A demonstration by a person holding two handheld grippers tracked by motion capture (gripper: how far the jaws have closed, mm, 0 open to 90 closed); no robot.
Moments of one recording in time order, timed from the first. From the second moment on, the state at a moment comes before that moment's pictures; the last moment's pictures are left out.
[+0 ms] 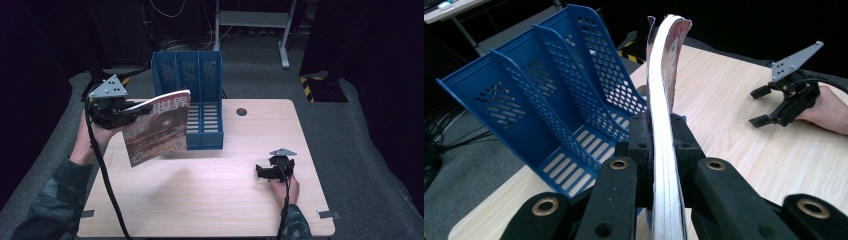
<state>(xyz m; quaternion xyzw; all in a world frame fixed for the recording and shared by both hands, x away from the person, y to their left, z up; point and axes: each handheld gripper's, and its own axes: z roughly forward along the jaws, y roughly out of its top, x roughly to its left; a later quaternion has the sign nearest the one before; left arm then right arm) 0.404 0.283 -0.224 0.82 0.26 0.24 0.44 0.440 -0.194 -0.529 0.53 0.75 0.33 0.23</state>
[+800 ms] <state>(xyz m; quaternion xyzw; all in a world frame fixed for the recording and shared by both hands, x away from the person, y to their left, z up) 0.436 0.306 -0.207 0.79 0.32 0.28 0.44 0.440 -0.194 -0.529 0.53 0.75 0.33 0.23</state>
